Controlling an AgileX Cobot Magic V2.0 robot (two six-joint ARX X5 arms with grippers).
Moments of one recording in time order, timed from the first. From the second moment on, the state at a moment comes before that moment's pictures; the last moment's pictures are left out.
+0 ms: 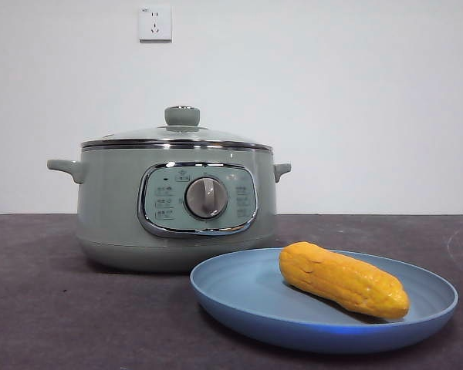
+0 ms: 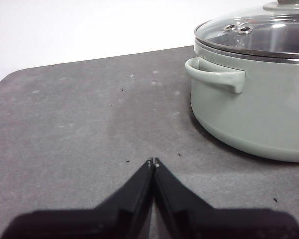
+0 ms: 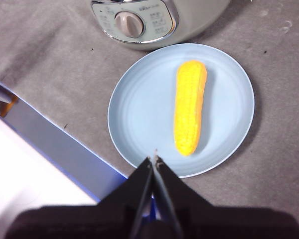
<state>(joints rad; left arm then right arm) 0.03 0.01 0.02 -0.18 0.13 0.10 0.60 0.58 0.69 -0.83 -0.21 0.17</state>
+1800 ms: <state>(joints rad) 0.03 0.01 0.02 -0.18 0.13 0.09 0.08 0.01 0.03 -0.04 -0.02 0.07</state>
